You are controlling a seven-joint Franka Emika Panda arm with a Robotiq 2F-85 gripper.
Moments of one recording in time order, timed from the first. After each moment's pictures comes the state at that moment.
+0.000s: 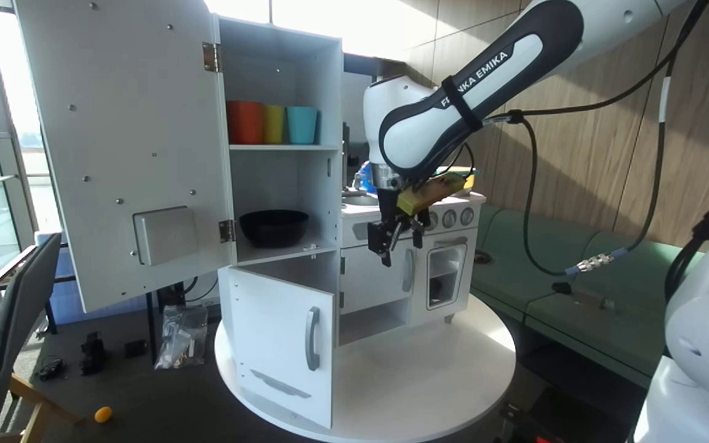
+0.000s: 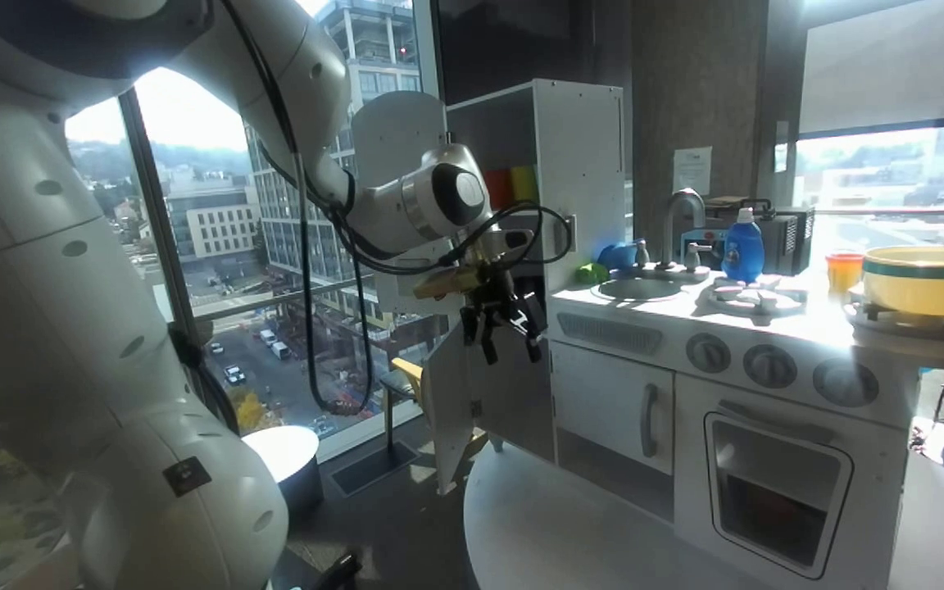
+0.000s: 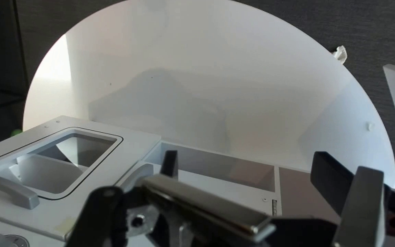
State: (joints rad) arm -0.08 -0.24 0.14 -2.40 -0.33 2.17 0.33
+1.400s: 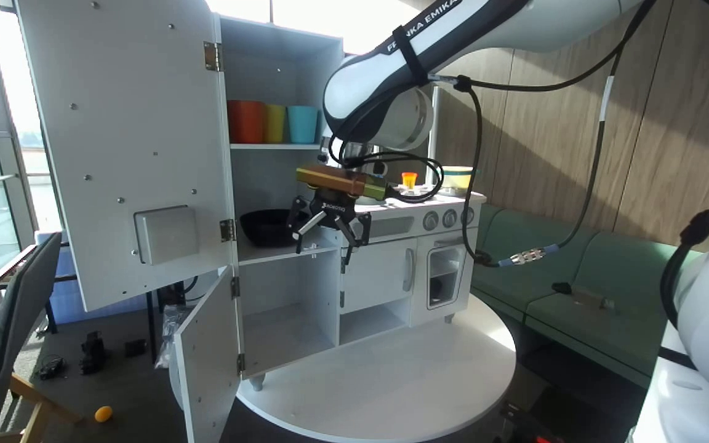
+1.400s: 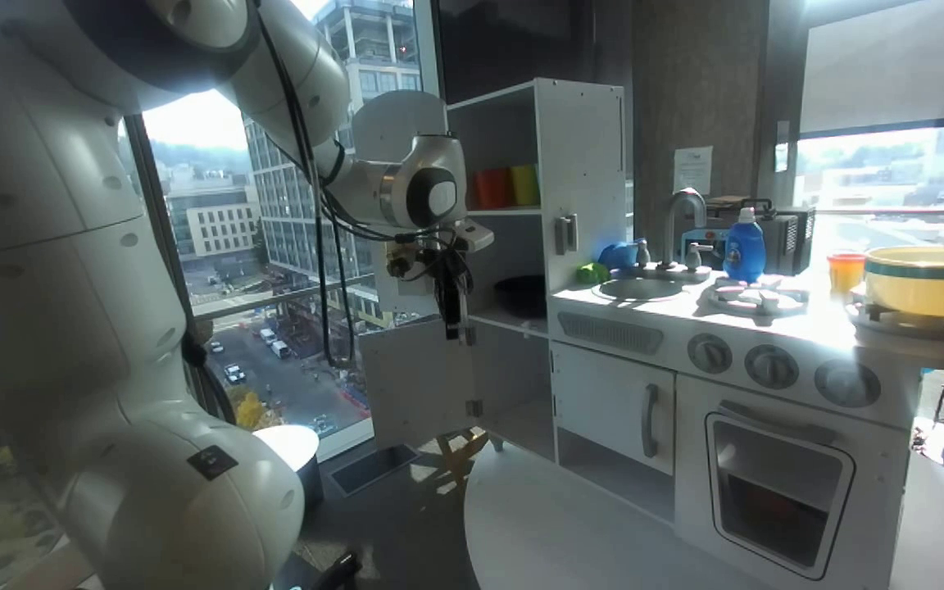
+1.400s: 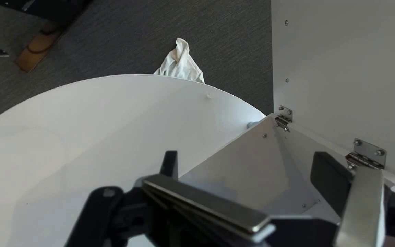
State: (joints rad) arm 0.08 -0.13 0.16 -2.27 0.15 2.29 0.90
